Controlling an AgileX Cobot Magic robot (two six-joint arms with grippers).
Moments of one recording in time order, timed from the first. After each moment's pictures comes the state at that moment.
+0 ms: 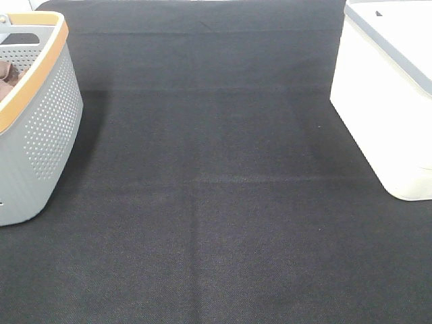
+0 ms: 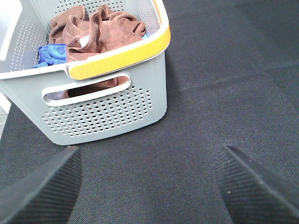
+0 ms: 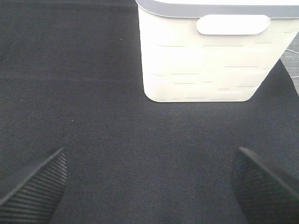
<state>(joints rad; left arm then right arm) 0.05 0.00 -0.51 -0.13 1.05 0.24 0.05 -0.01 -0.50 0.00 1.07 -0.01</state>
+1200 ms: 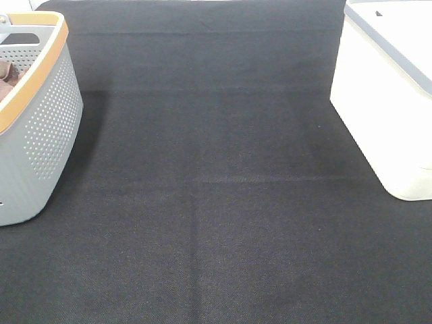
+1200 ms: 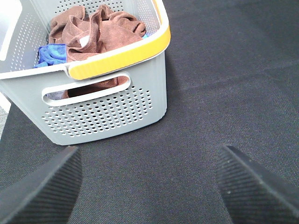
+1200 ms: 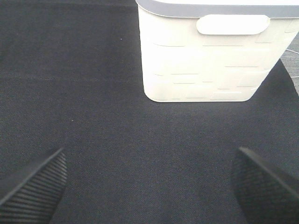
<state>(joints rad) 0.05 0.00 -0.51 -0.13 1.05 0.24 0.05 -0.01 -0.50 0.00 1.07 -0.01</state>
